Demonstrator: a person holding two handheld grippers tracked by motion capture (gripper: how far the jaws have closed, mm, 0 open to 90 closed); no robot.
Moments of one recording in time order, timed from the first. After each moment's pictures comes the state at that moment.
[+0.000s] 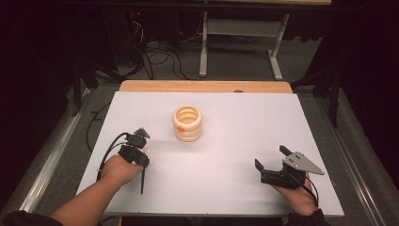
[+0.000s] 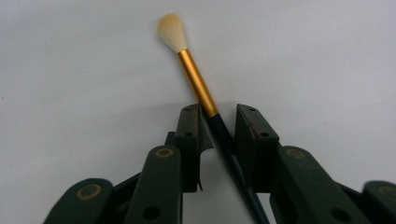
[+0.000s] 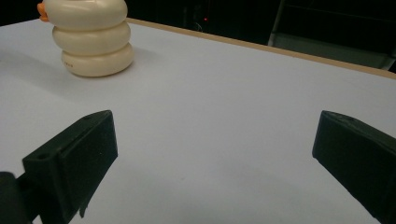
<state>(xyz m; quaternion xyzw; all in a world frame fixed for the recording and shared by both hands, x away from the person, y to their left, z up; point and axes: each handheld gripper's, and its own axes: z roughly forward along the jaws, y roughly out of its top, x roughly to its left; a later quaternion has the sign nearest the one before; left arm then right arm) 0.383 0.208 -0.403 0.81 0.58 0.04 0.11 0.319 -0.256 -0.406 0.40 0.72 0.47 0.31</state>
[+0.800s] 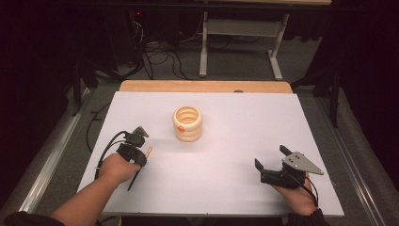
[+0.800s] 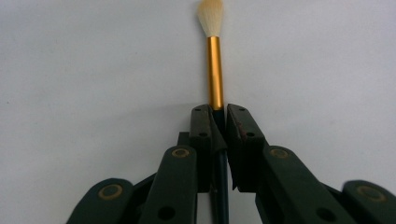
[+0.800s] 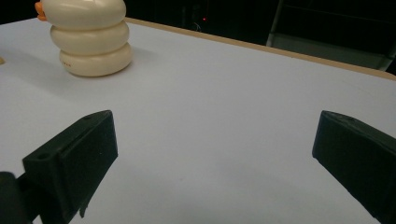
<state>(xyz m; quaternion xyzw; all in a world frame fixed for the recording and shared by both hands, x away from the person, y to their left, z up) 0.388 0.214 -0.402 0.81 0.57 0.03 0.11 0.320 -0.255 -0.406 0.40 0.72 0.47 0.32</state>
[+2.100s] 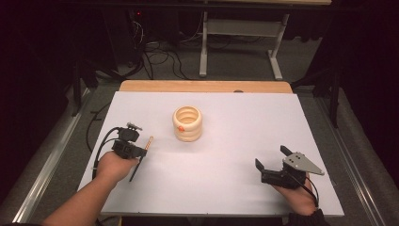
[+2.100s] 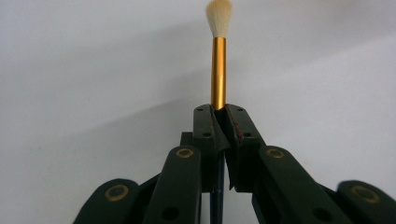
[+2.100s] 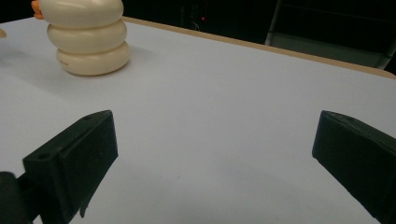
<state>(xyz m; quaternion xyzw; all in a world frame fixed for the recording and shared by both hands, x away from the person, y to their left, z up) 0.384 0.230 -0.387 0.79 0.57 0.07 0.24 0.319 -0.257 -0.407 0.40 0.72 0.47 0.32</state>
